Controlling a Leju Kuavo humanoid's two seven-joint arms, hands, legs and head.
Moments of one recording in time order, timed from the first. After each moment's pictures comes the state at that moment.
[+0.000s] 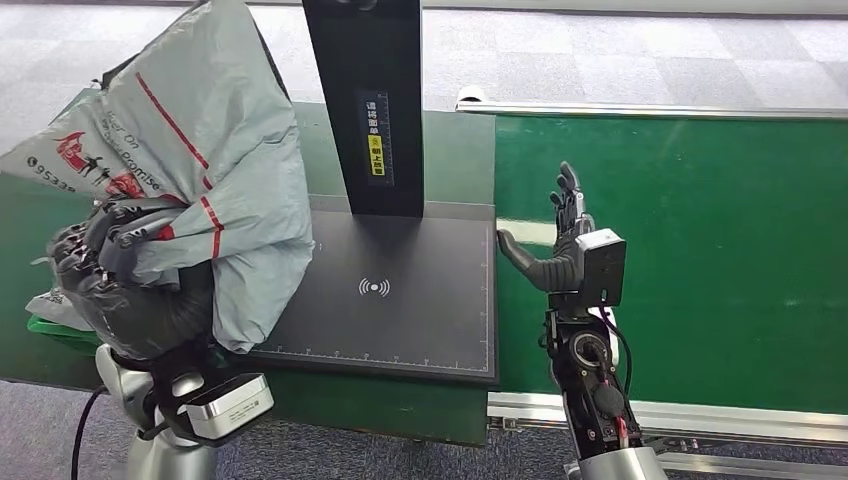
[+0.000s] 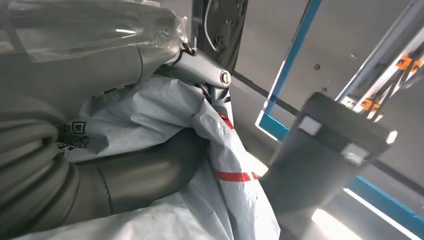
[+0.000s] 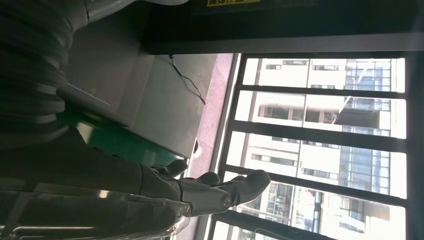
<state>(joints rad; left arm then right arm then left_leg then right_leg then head) -0.23 -0.21 -0.22 -1.80 -0.94 0.70 -0.70 -0.44 0.11 0.20 -1.15 -0.03 -0.12 -0.43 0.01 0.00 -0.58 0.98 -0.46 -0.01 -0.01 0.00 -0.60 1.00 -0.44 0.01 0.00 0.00</state>
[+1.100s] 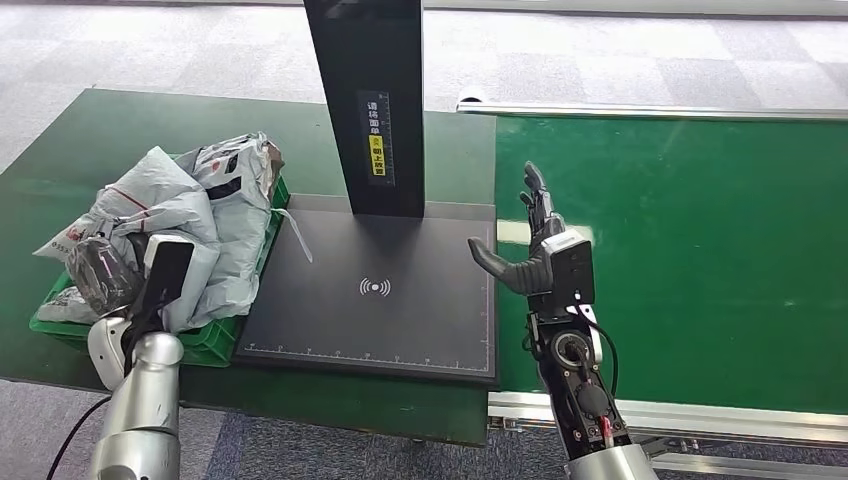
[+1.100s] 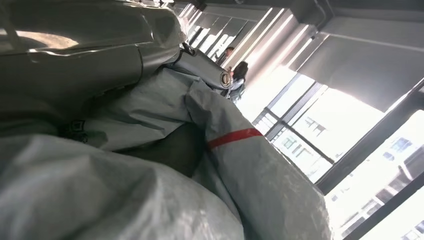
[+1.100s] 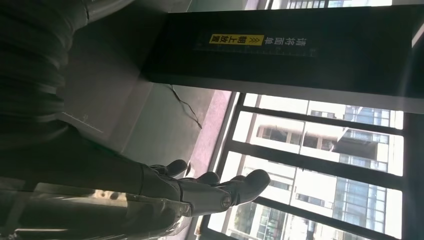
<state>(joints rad) -0.48 -0.09 0.39 -0.94 -0.90 0.70 -0.48 -0.46 0.13 0.26 -1.13 0.03 -0.09 -0.43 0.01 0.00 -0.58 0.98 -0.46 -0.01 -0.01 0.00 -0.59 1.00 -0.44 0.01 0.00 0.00</state>
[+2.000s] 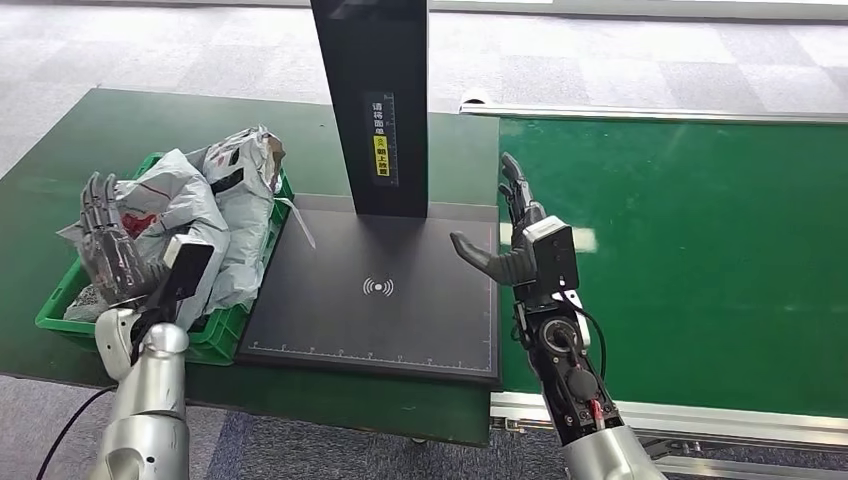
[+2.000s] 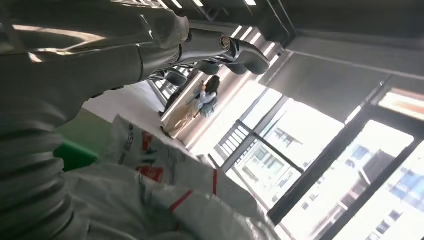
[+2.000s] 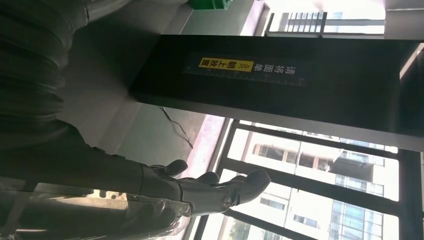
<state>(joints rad) -0.52 -0.14 0.49 -0.95 -0.94 0.70 -0.68 -0.52 0.13 0.31 -1.05 0.00 -0.06 -0.44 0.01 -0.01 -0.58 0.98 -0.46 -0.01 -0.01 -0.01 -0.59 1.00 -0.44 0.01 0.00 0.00</state>
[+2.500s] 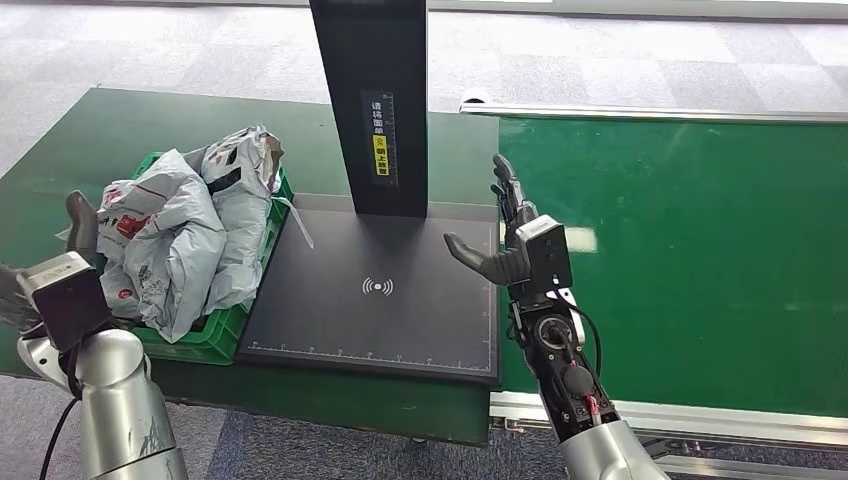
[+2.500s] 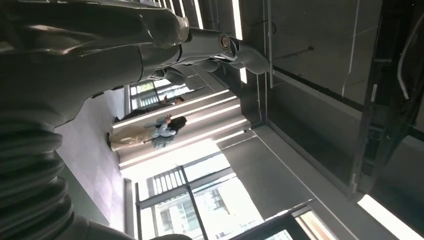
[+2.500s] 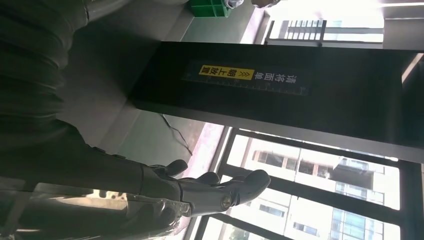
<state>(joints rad) -0.37 -0.26 0.33 -1.56 -0.61 0.70 -0.70 -0.54 0.13 0.34 -1.02 -0.02 -0.06 -0.45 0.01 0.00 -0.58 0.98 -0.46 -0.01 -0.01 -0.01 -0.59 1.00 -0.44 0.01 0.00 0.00</state>
